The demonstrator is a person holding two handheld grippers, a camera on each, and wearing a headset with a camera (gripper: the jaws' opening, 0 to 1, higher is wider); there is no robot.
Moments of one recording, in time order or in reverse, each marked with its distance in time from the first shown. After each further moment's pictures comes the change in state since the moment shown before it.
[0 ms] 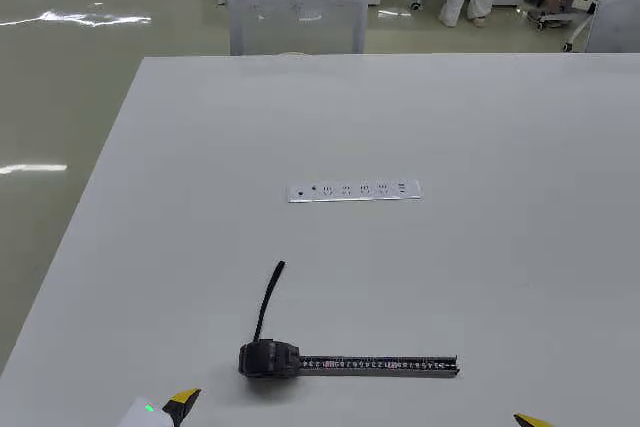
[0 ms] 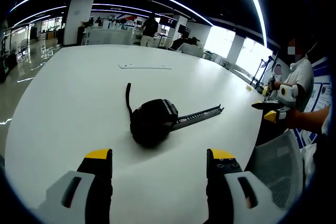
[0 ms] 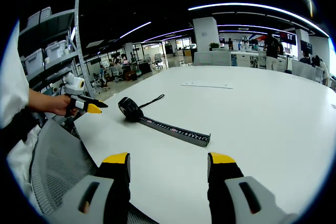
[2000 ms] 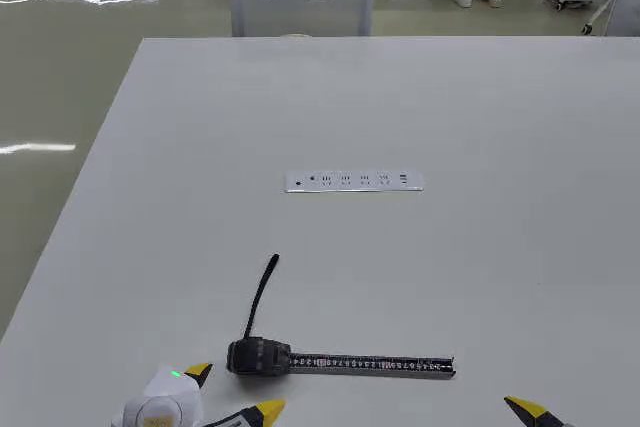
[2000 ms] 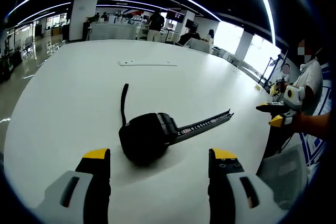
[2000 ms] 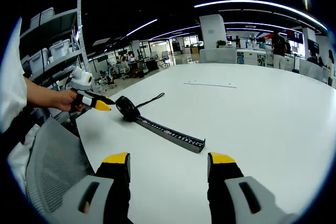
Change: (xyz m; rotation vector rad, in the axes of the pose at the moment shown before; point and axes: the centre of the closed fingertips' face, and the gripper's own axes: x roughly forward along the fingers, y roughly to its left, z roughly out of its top) left arm 0.046 -0.013 0.021 -0.018 0.051 0.066; right arm 0.021 -0.030 0.005 -0.011 0.022 0.070
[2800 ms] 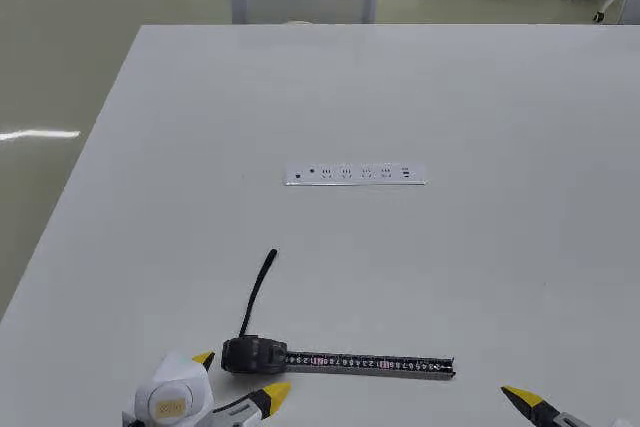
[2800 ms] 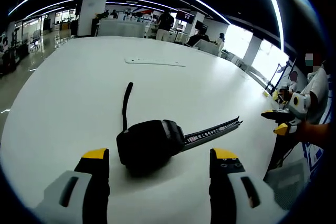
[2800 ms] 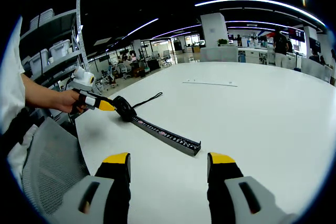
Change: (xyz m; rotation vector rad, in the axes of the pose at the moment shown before) left arm 0.024 0.005 0.004 -0.063 -0.001 0.053; right arm 0.011 -0.013 0.001 0.003 0.008 0.018
